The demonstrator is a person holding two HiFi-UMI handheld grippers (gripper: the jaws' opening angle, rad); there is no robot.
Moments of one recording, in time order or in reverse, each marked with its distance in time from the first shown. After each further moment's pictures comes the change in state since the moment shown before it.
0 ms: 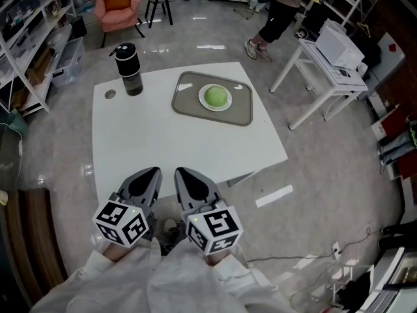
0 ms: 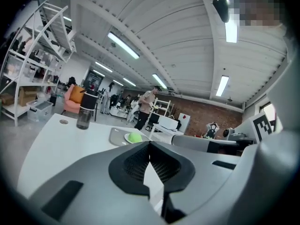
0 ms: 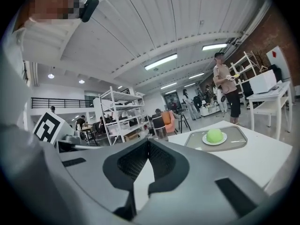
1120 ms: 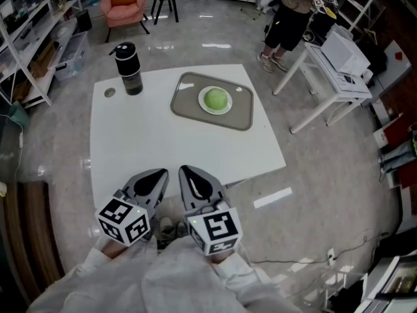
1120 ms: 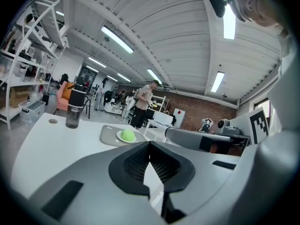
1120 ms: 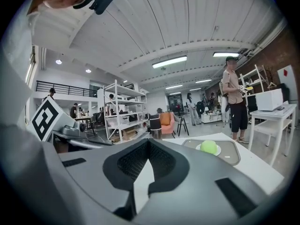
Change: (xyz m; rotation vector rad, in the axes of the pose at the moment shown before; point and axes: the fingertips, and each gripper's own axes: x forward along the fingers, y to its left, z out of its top) left arm 0.029 -0.013 0.004 0.034 0.056 -0.063; right arm 0.010 -0.024 0.020 -0.160 0.033 -0.008
